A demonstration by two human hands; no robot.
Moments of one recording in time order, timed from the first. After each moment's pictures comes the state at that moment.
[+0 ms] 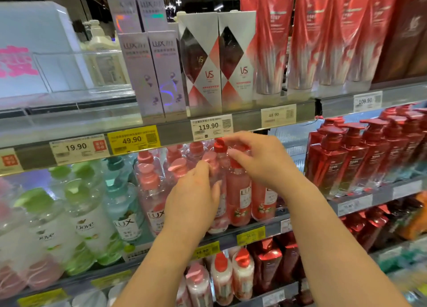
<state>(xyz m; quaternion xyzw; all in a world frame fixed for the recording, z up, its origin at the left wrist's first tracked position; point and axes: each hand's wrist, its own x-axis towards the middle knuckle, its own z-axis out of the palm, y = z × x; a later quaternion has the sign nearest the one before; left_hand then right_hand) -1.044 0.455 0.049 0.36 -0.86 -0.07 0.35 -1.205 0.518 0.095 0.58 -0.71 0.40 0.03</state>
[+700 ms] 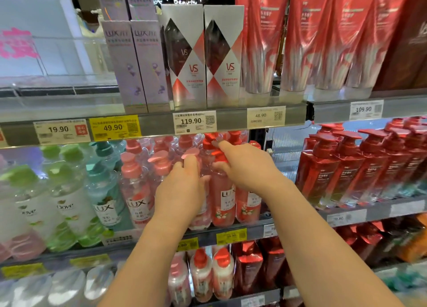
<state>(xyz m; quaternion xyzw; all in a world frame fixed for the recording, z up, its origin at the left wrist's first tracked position) -1.077 0.461 0.041 0.43 -0.85 -0.05 0.30 -1.233 0.509 0.079 0.65 -0.74 0.15 0.08</state>
